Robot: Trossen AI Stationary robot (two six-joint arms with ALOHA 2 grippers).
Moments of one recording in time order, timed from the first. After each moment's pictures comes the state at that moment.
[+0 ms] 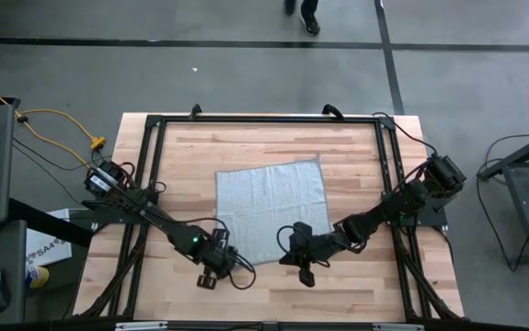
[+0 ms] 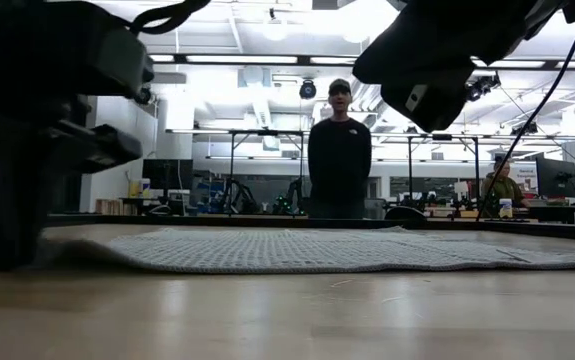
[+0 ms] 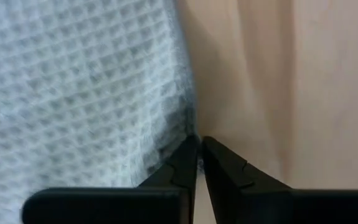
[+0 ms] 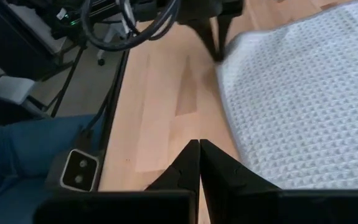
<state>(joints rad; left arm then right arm) -0.56 1.76 0.98 -0.46 -0.07 -0.37 0.49 1.68 0.87 0.28 0.16 0.58</state>
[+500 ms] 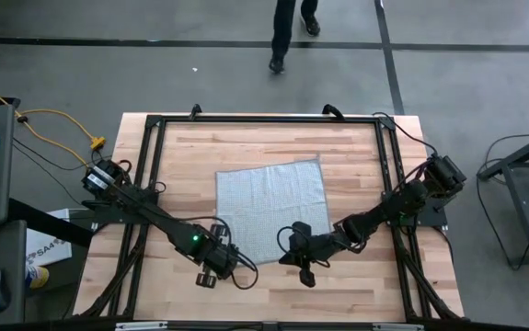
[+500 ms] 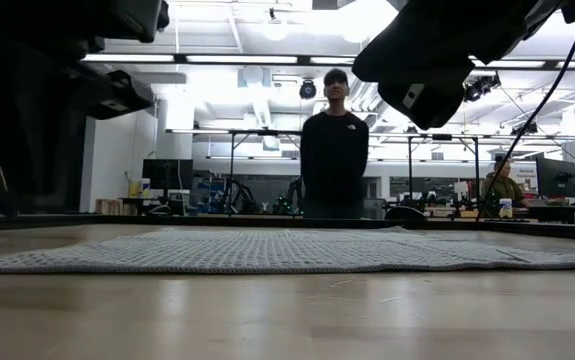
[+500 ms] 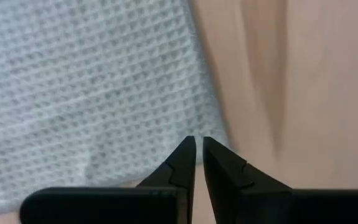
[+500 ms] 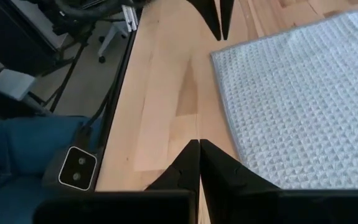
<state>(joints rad) -0.56 1.71 1.16 -0.72 -0.08 -0.38 0.49 1.68 0.87 0.29 0.16 0.54</state>
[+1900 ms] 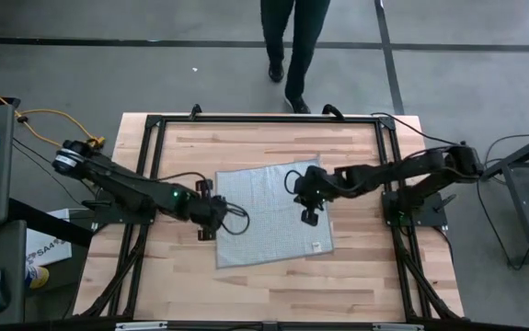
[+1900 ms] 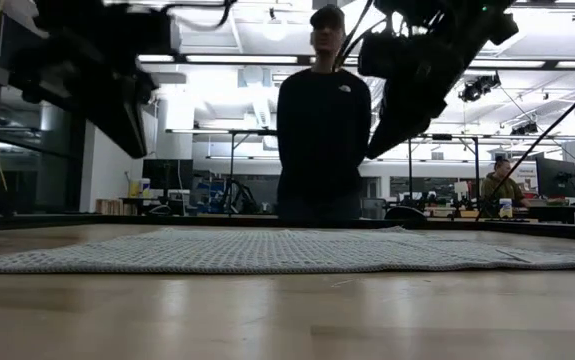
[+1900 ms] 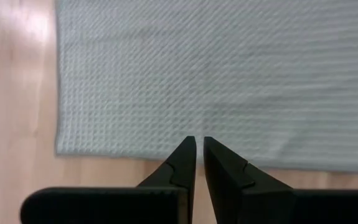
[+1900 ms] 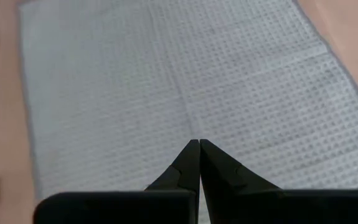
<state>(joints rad) -0.31 1.36 0.90 -0.73 -0.39 -0.32 0.03 1.45 0.87 -0.29 0.04 0.23</state>
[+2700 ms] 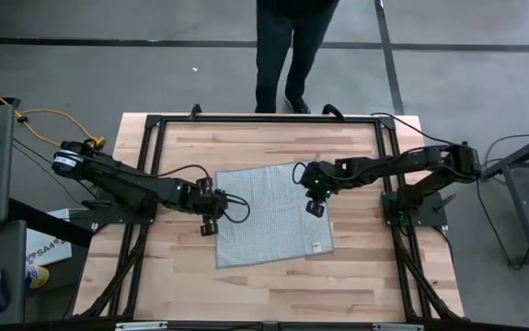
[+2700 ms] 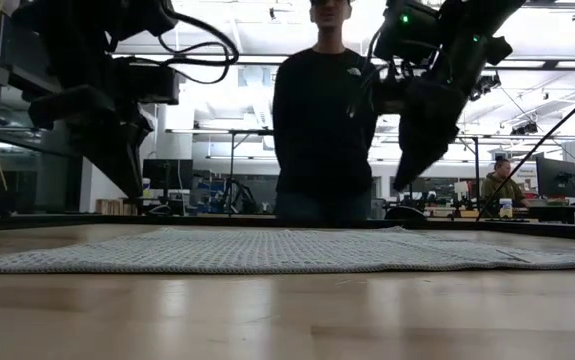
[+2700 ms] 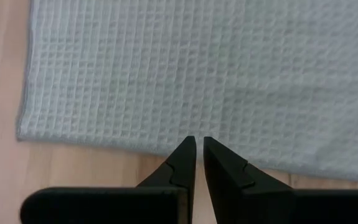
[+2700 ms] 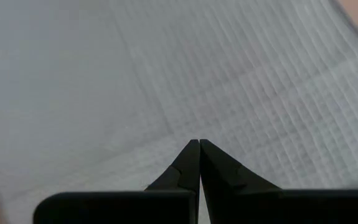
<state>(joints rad) -0.20 1.34 0.75 -0.54 -0.27 -0.31 -0.10 1.46 0.82 -0.43 -0.01 0.27</state>
